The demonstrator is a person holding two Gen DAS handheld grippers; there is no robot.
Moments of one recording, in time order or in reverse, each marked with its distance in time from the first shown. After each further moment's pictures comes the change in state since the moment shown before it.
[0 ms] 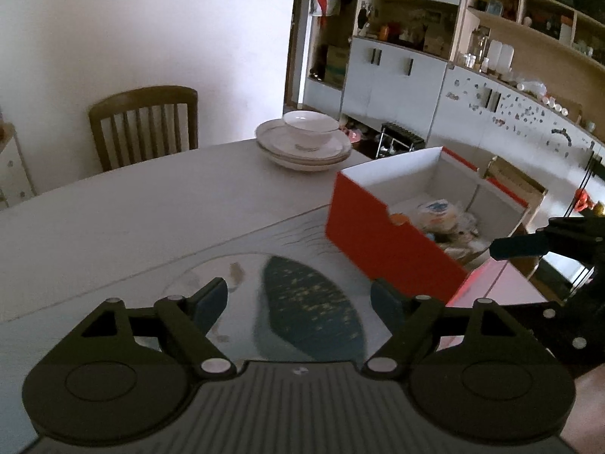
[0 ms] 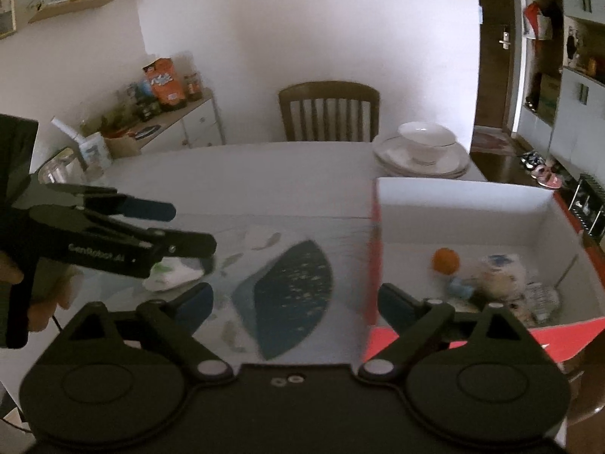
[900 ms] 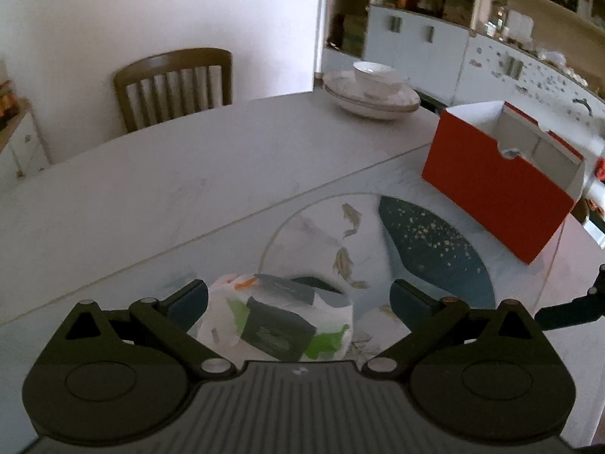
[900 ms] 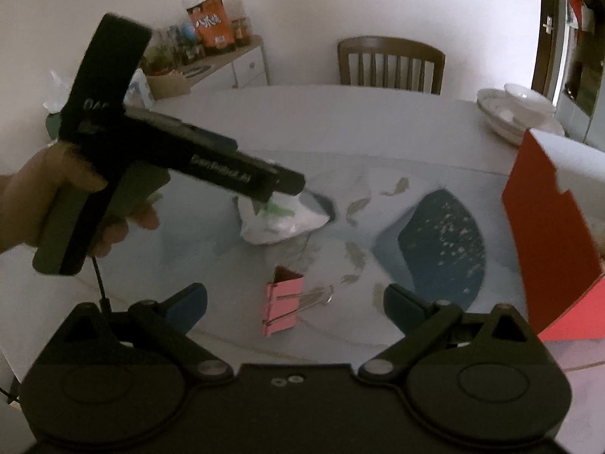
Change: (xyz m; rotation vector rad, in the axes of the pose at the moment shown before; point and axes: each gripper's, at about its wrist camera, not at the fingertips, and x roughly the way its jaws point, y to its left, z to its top) left arm 0.036 0.122 -0.043 0.044 0.097 0.022; right arm 0.076 0.140 -0.037 -0.053 0.131 0.051
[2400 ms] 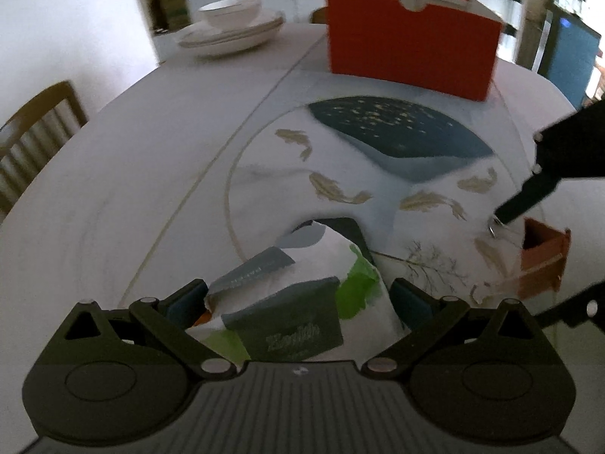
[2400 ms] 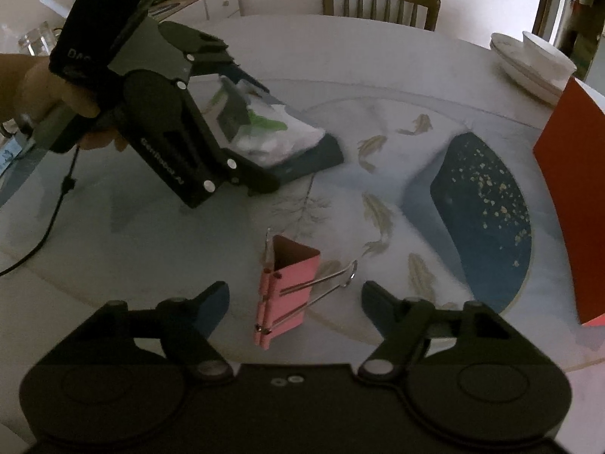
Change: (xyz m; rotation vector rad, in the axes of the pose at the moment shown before) left arm 0.073 0.032 -0.015 0.524 0.125 -0.273; right arm 0.086 0.014 -0.001 0.010 0.177 -0.101
